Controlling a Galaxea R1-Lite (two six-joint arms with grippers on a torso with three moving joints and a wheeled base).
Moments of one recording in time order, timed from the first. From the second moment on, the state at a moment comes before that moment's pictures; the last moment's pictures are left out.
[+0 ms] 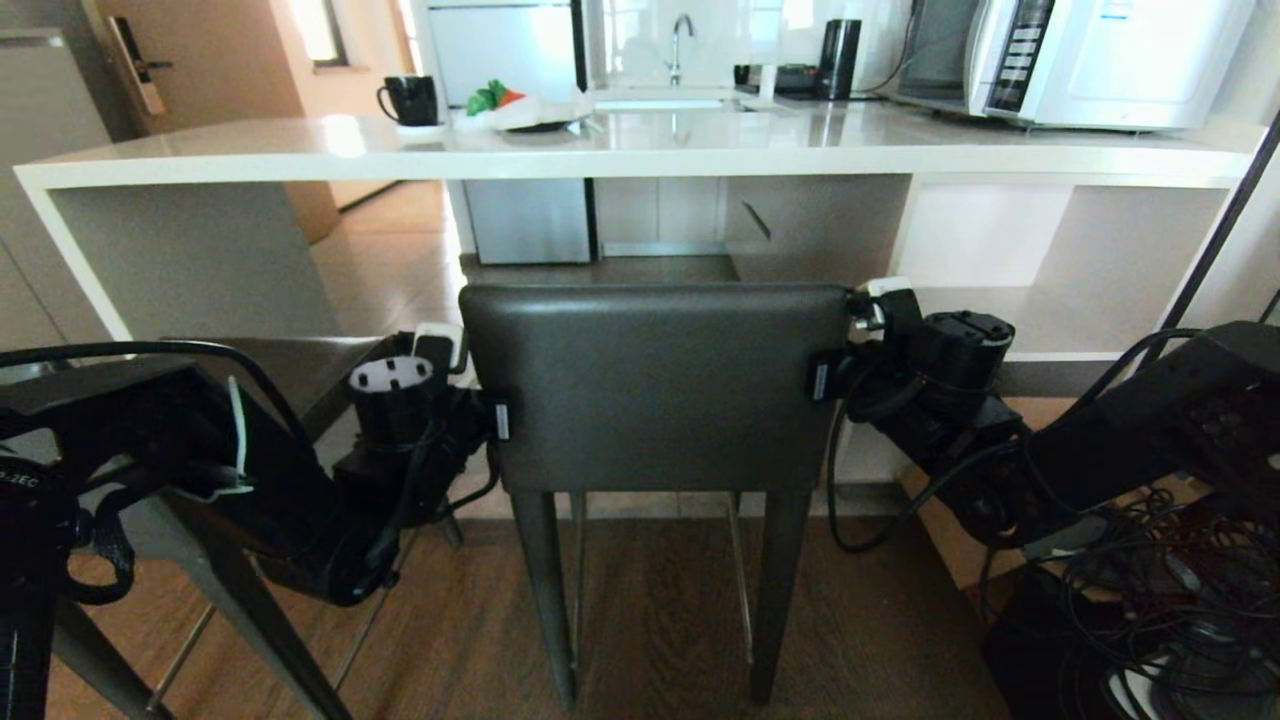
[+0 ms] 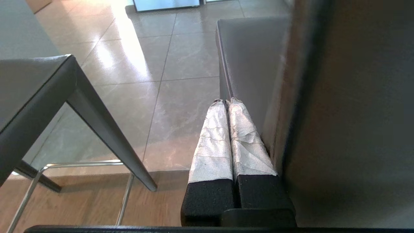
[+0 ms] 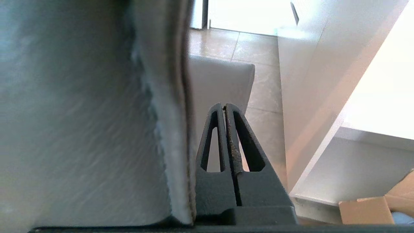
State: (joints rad) left arm -0.38 2.18 -0.89 -1.22 0.26 0.05; right arm 0.38 2.17 -1.06 -1.14 -0.04 -0.10
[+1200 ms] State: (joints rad) left arm -0.36 2.27 -1.07 -1.18 0.25 0.08; right arm 0.34 2.25 -1.16 -1.10 -0.04 -0.11
